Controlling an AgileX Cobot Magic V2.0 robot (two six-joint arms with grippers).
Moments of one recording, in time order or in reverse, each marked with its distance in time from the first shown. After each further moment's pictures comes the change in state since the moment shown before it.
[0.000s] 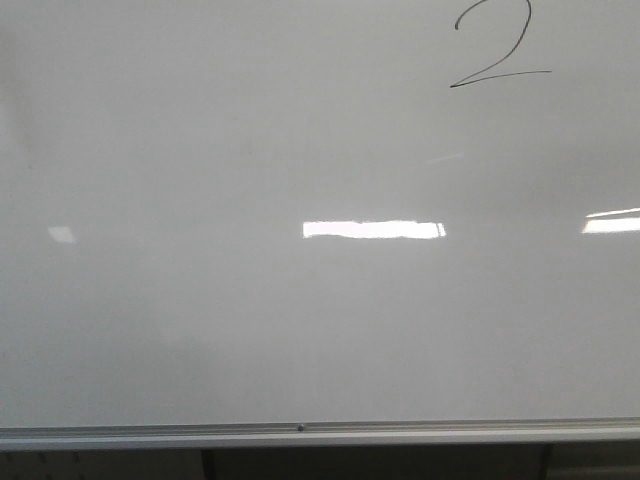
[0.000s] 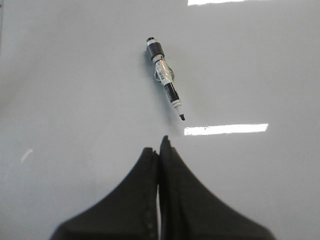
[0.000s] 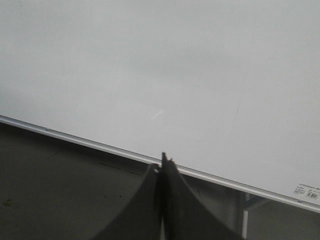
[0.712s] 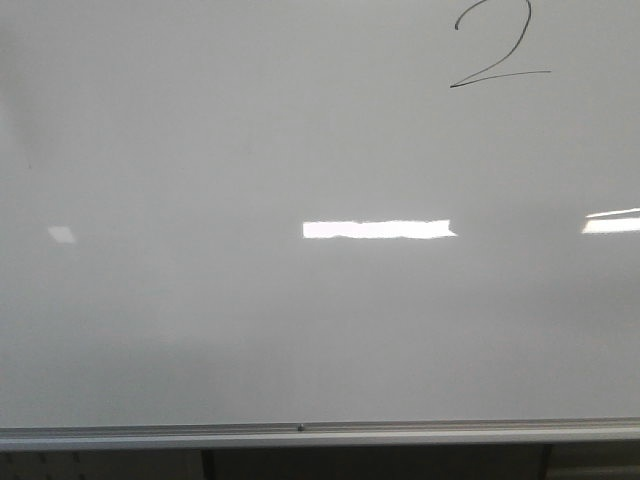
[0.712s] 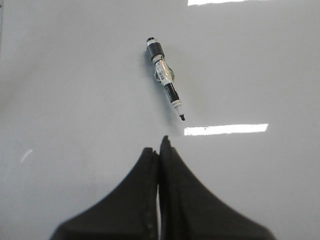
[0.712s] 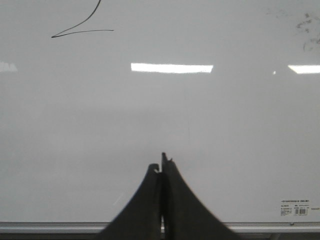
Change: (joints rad) left arm 0.000 0.000 0.000 0.000 0.000 0.000; right arm -0.323 -0.503 0.669 0.053 -0.578 0.000
